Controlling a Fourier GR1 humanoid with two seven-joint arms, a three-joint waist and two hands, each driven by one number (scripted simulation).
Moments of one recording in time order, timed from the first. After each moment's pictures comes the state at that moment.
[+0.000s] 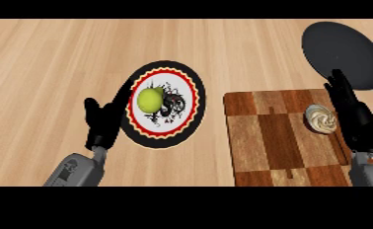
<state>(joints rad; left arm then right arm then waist) -0.21 0.27 -0.36 -1.29 0.37 0.25 0.08 -0.09 -0.41 -0.03 -1.36 -0.21 -0.06 -0.11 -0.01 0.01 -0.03</state>
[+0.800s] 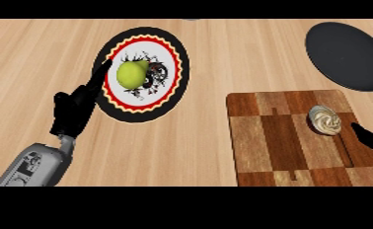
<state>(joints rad) -0.26 0.47 -0.34 -1.45 0.26 0.18 0.10 0.01 -0.54 -0.14 -1.24 0.06 -0.54 0.32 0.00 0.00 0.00</state>
